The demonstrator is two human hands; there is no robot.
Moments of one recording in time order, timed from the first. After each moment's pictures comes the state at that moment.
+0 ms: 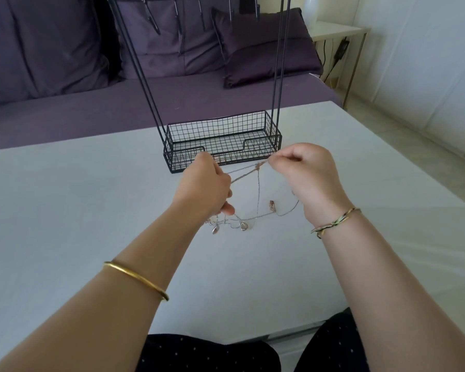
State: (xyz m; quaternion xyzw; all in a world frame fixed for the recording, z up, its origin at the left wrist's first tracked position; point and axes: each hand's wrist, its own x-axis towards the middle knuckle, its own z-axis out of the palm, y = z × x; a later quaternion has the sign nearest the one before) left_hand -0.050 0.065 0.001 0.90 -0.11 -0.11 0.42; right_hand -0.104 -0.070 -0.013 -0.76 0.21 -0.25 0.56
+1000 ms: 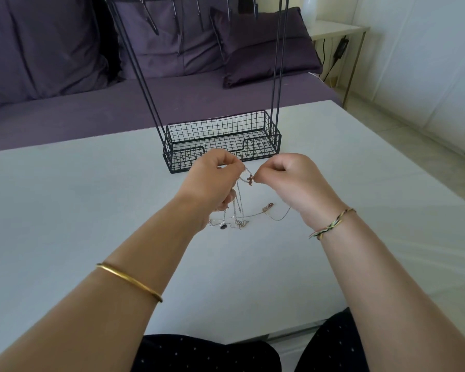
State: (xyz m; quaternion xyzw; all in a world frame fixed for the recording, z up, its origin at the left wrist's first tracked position) left_hand -0.054 0.061 0.005 0.81 -0.11 -0.18 0.56; right_hand -0.104 -0.064 -0.014 -0.82 0.17 -0.14 0.53
